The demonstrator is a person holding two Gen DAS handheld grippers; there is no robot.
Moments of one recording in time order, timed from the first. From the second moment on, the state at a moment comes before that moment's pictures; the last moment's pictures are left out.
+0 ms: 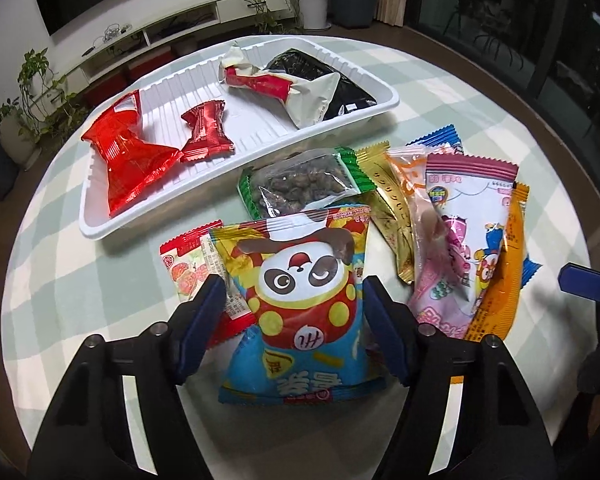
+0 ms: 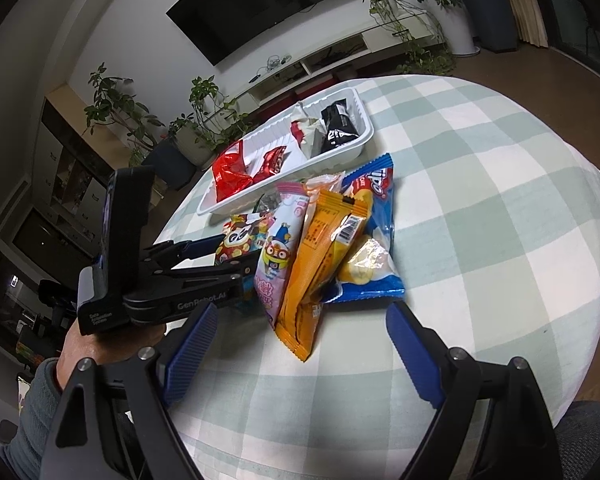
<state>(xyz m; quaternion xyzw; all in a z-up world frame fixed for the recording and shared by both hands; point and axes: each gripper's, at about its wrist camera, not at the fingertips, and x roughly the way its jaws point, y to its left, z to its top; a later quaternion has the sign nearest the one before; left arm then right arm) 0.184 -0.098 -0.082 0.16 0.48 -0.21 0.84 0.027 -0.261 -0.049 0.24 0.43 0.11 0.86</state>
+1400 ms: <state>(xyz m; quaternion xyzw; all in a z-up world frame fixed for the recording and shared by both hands) 0.100 -0.007 -0.053 -0.01 0.45 -0.28 0.85 0.080 -0.208 -0.056 0.23 0.47 0.12 0.84</state>
